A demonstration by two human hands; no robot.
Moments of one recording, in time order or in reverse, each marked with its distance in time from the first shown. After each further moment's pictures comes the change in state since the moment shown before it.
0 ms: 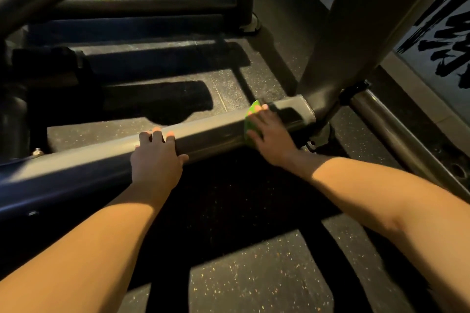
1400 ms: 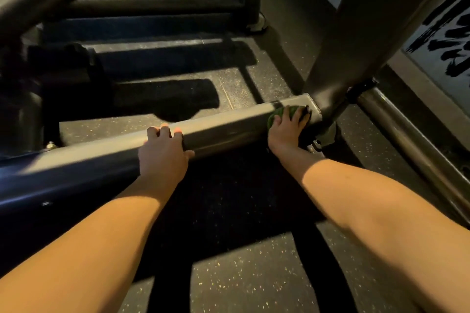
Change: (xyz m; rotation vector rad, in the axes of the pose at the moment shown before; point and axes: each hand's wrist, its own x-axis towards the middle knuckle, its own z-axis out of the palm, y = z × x) left_hand 0.003 0.001 0.007 0.004 0.001 -0.020; right_hand 0.012 -0.019 0.008 0.221 0.175 0.757
